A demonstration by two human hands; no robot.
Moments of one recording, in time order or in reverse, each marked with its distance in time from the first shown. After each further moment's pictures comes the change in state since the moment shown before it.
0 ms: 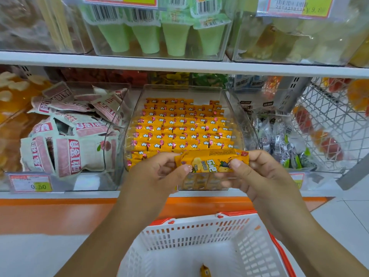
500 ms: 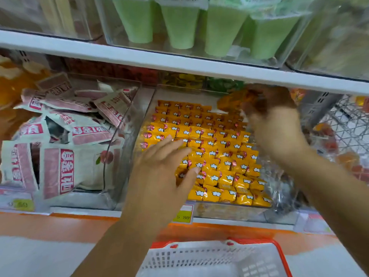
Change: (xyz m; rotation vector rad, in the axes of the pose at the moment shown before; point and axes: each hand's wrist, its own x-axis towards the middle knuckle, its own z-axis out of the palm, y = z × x) left_hand 0.065 -0.044 -0.004 0.612 0.163 0.236; right_hand 0.160 -0.036 0.028 -1.018 0.170 -0.525
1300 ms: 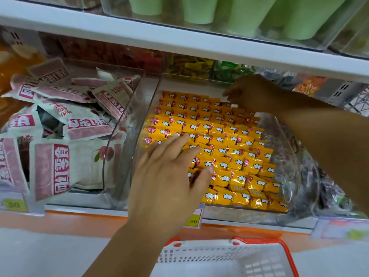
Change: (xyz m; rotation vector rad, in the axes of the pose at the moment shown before) left_hand 0.001 -0.004 0.013 0.146 -0.012 -0.007; right_hand 0.098 0.051 0.053 -0.362 -0.579 -0.135
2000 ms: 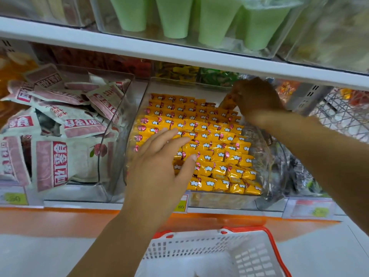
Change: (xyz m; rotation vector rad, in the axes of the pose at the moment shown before) left_hand -0.007 0.013 -0.017 -0.290 0.063 -0.058; right_hand -0.053 -0.001 -0.010 -0.316 0.287 0.122
